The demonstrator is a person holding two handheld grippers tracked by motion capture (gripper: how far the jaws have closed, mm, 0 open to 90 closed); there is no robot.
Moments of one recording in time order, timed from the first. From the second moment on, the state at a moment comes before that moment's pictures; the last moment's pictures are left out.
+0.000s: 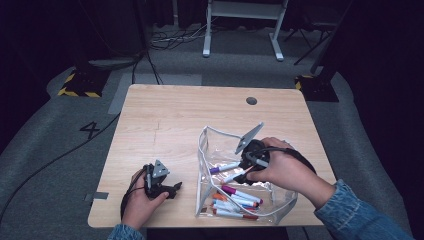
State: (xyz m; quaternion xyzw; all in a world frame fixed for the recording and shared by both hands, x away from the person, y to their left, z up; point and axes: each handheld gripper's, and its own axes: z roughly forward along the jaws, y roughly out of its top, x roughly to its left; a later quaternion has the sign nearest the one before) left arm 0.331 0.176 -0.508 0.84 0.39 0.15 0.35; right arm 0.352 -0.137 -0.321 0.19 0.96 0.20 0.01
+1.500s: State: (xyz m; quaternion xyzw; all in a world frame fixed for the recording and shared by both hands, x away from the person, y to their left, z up) left arm 0.332 0.176 -0.508 0.84 0.39 0.15 0.35; right arm 0.435 -0.334 -0.352 0.45 0.86 0.22 0.10
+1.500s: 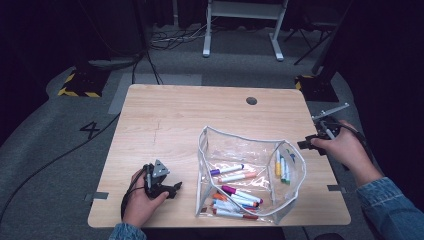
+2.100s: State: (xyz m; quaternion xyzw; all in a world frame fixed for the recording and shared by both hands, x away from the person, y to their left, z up) left arm 0.332 0.176 -0.508 0.84 0.40 0.15 0.35; right arm 0.440 -0.339 -0.440 0.49 0.85 0.19 0.04
